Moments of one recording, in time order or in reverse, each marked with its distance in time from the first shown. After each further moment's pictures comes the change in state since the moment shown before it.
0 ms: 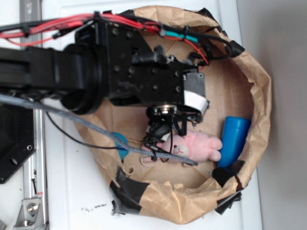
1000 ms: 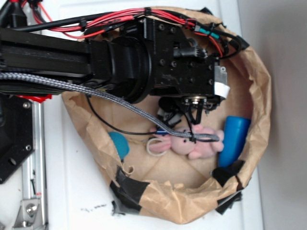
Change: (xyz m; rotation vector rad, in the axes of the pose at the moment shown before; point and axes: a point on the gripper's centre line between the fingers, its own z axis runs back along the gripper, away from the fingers) arm -0.024 0.021 -0.011 0.002 0.235 0.155
